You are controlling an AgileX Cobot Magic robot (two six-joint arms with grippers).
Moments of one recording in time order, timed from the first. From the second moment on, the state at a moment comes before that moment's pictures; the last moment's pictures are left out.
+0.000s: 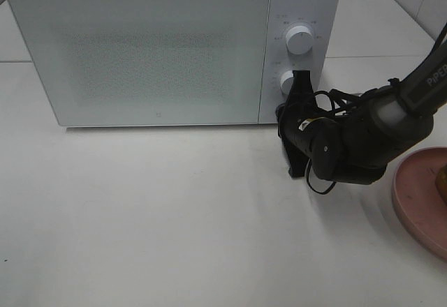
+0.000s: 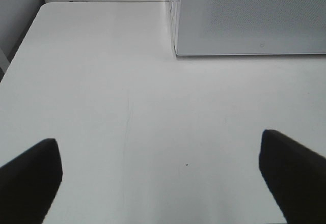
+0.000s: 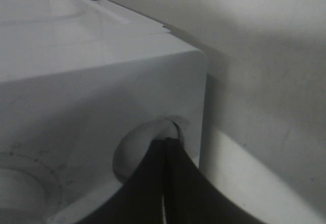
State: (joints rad) left arm 0.01 0.00 -0.50 -0.07 1.05 0.03; right arm 0.50 2.15 -0.85 0.51 -0.87 1.40
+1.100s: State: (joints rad) left arm 0.01 0.00 -0.50 -0.07 1.05 0.03; right arm 0.50 2.14 -0.85 0.55 -0.88 1.33
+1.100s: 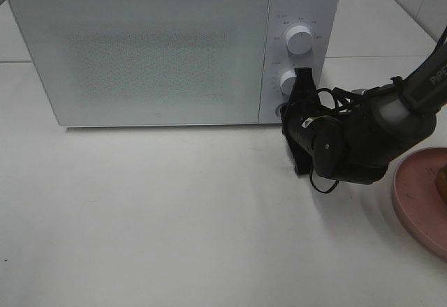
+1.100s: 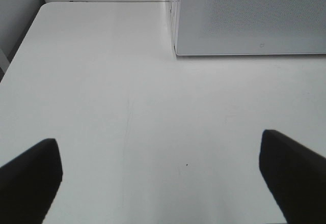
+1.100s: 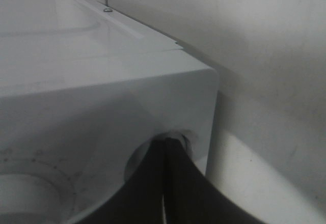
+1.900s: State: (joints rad) left arm 0.01 0.00 -0.50 -0.07 1.05 0.03; right arm 0.51 2.15 -0.92 0.63 -0.81 1.27
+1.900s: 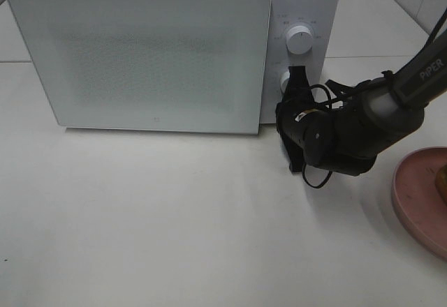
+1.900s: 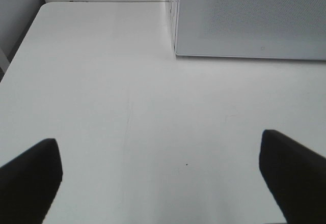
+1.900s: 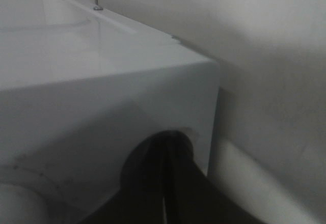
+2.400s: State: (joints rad) left arm 0.01 0.00 -0.50 -0.07 1.05 0.03; right arm 0.51 2.16 -0.93 0.65 -0.81 1.23
